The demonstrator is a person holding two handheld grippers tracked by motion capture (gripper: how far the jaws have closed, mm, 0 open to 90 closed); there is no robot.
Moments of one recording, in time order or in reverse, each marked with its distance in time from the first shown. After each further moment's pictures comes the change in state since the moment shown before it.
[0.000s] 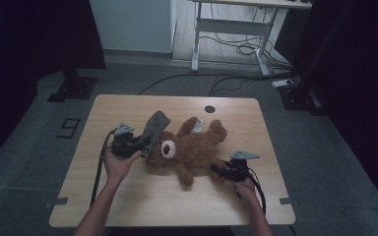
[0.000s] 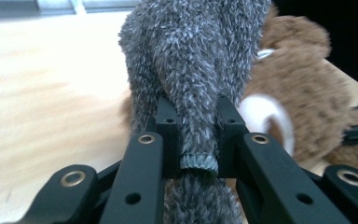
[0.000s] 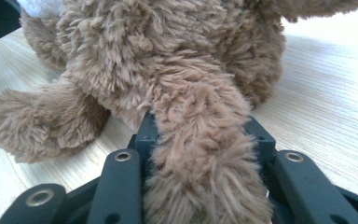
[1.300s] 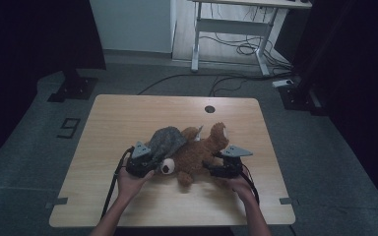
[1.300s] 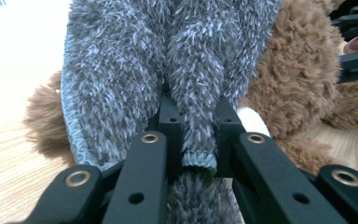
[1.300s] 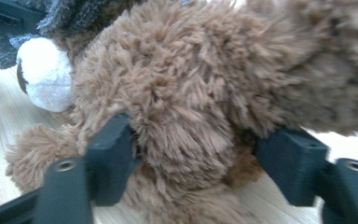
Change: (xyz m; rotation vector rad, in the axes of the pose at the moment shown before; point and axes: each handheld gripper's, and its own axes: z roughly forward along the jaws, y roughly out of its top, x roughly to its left) left arm -0.037 -0.056 0.014 -0.001 -0.043 0.096; right arm 0.035 0.034 0.003 -0.048 -0.042 -0.148
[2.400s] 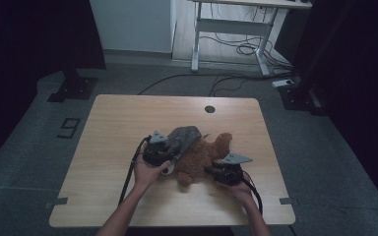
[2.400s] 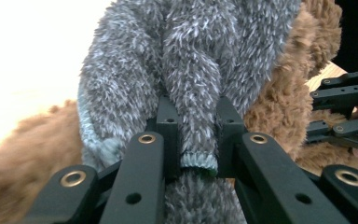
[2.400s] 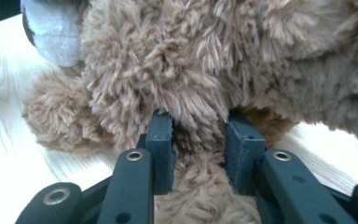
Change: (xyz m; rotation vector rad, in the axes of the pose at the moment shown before) left arm -0.018 0.045 0.027 0.065 -0.061 -0.036; right arm 0.001 -0.027 -0.002 0.051 0.062 -0.002
